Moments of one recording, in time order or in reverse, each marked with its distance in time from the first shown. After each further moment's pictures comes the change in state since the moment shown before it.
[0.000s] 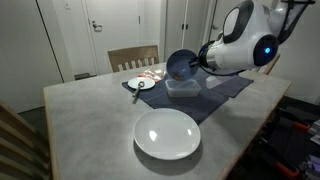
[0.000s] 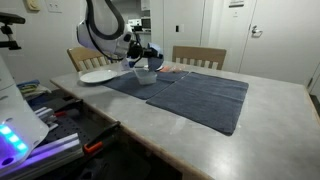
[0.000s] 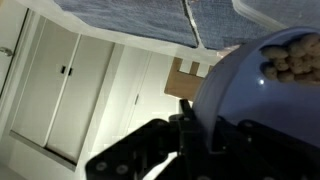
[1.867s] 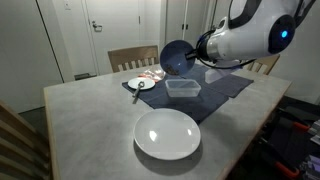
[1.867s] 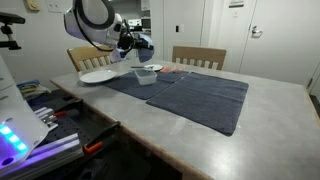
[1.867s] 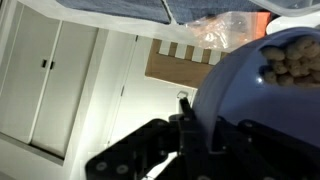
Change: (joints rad) arm 0.088 -0.133 0.005 -0.044 0.042 0.063 -0.012
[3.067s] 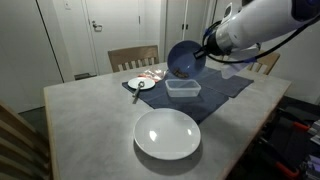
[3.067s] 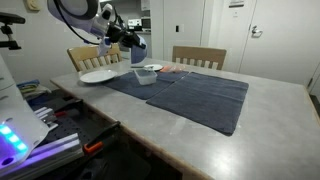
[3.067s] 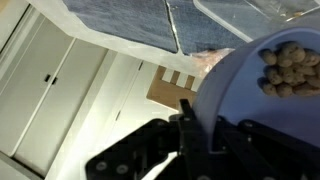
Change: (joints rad) arm 0.027 -0.169 0.000 -0.076 0.280 0.171 -0.352
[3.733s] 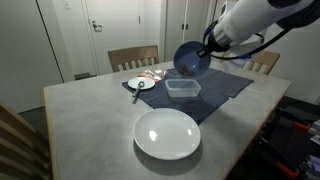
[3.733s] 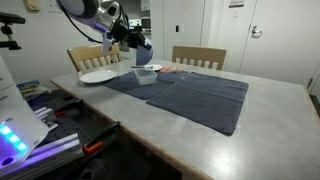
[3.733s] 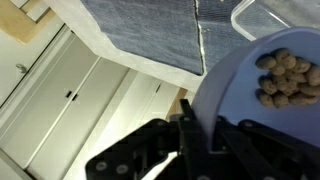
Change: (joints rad) arm -0.041 -0.006 -0.020 0.023 0.194 0.016 -0.226
